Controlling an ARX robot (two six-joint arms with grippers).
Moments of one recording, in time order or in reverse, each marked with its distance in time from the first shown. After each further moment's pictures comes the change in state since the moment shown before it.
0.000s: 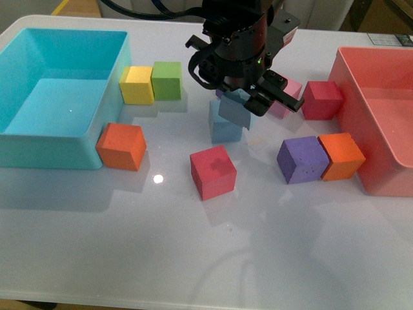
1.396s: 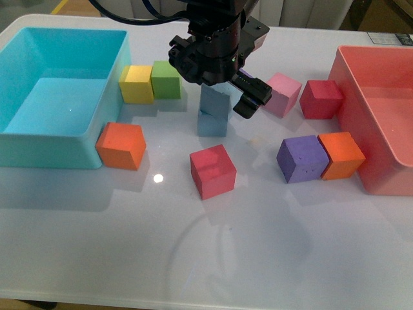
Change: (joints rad) left arm 0.077 0.153 0.222 -0.132 -0.035 0.052; right arm 0.000 0.000 0.000 0.000 0.000 0.000
